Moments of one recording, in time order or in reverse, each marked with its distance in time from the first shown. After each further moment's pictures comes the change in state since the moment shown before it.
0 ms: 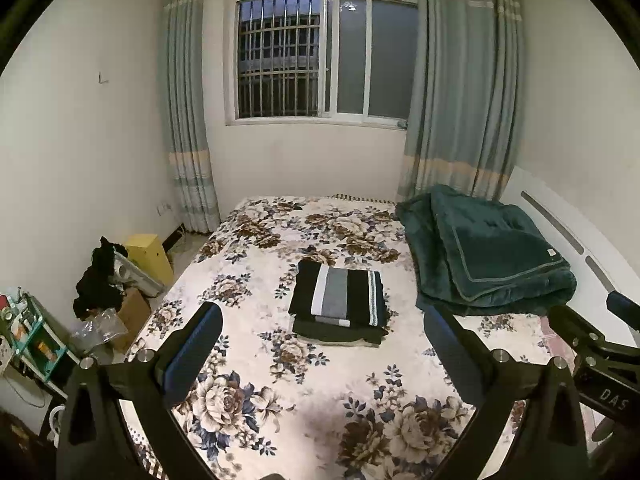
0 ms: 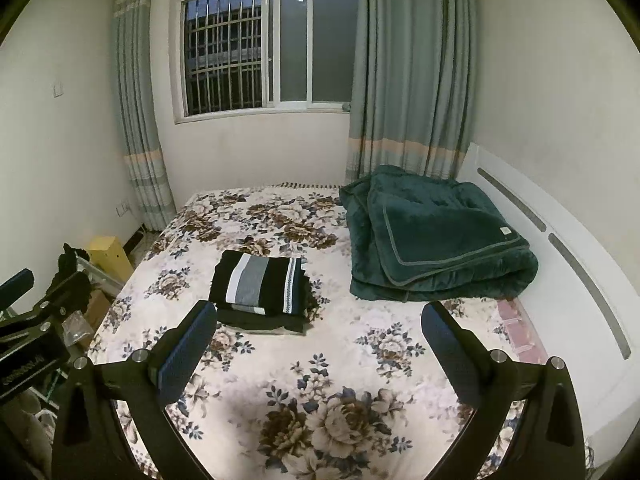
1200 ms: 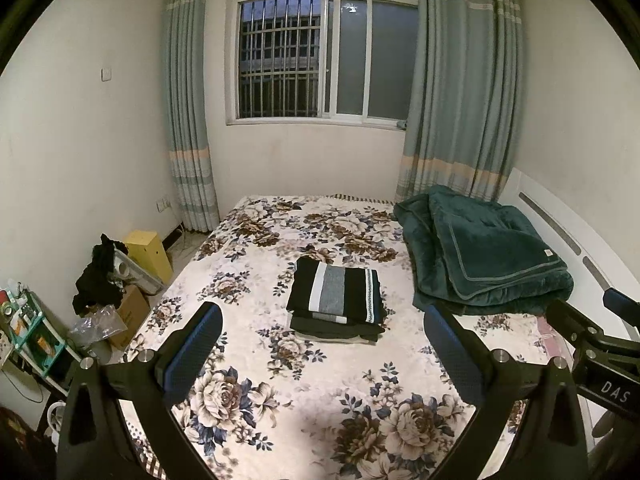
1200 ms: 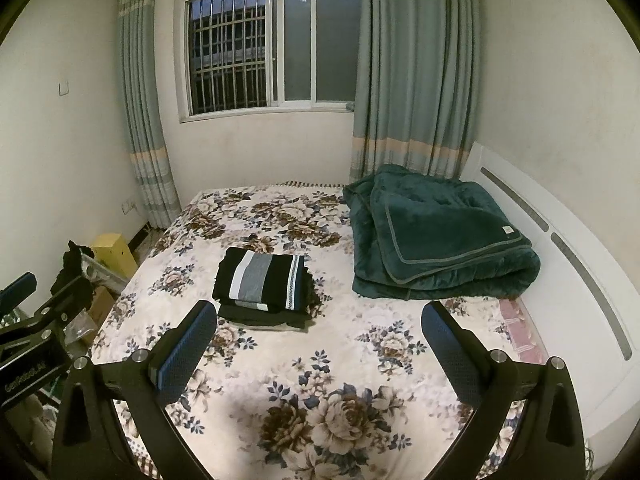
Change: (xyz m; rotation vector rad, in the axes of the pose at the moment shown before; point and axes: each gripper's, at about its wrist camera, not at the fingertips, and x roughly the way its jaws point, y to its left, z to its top) left arm -0.007 -0.006 -0.005 0.000 -0.003 -0.007; right arm -0.007 0.000 -0.005 -0.008 0.007 0.024
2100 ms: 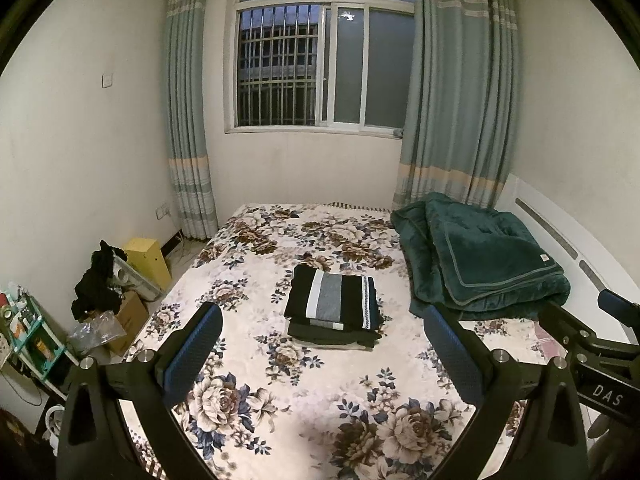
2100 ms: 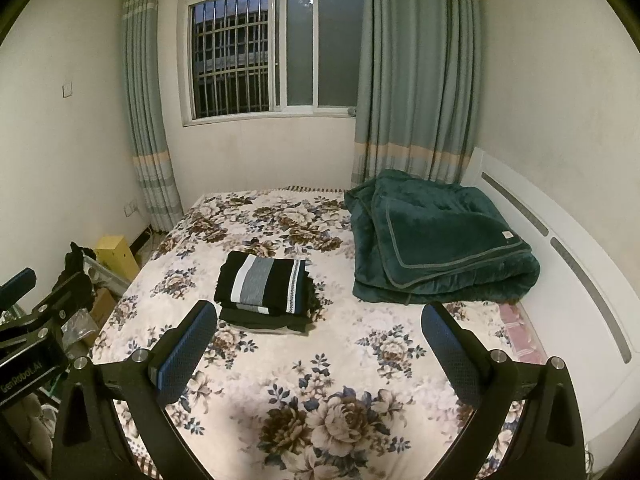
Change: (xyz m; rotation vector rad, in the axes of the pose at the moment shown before) left arm -0.011 -0.008 0.011 -0.005 -0.026 0.001; right arm 0.001 0.004 0.008 -0.005 -0.011 0.001
